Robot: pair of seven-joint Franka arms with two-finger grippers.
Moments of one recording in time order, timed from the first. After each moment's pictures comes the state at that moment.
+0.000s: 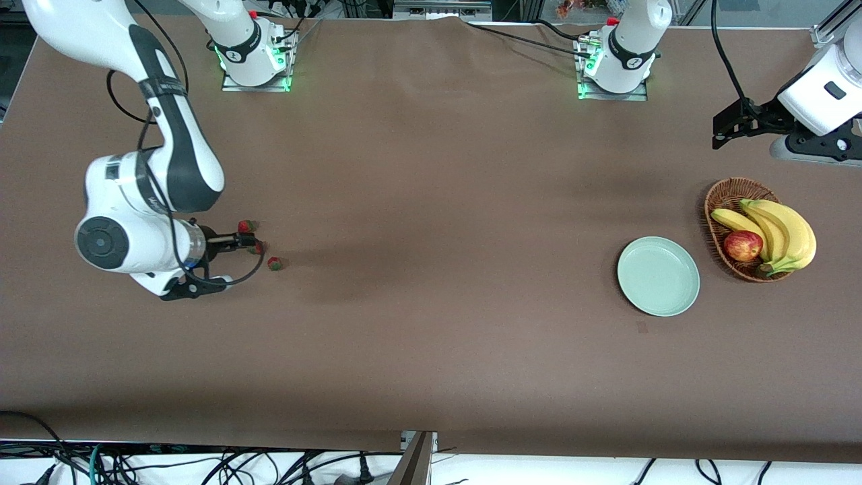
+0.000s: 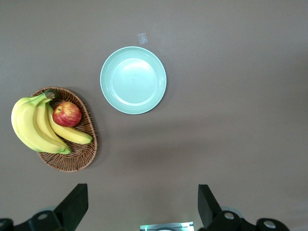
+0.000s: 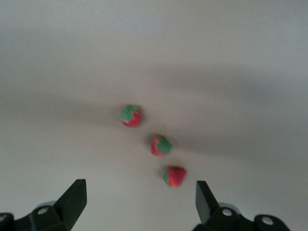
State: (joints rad) left arm -0.02 -0.04 -0.05 -1.61 0.02 1.47 0.04; right arm 0.09 0.52 0.09 -1.62 0.00 1.88 -0.02
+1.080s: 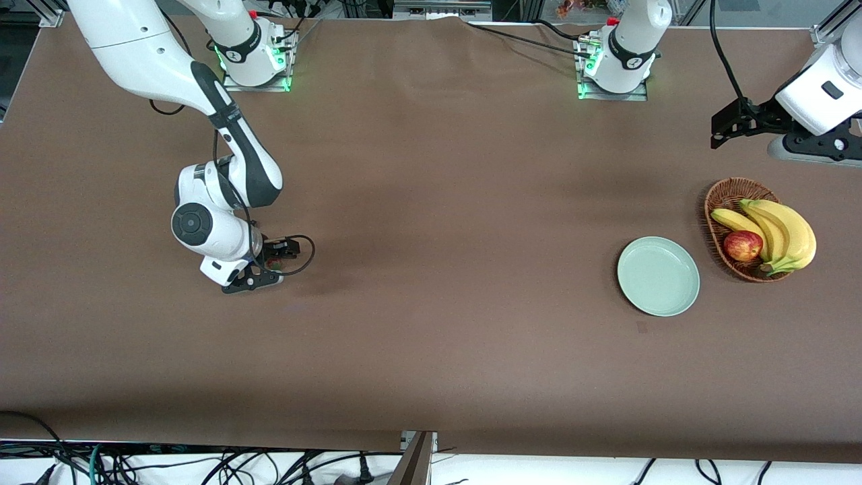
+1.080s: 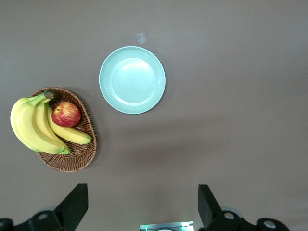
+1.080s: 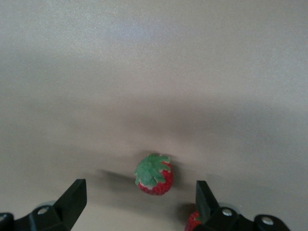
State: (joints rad) left arm -0.02 -0.04 -0.05 -1.61 0.02 1.47 0.04; right arm 0.15 0.58 0.09 -1.90 0.00 2.39 -0.01
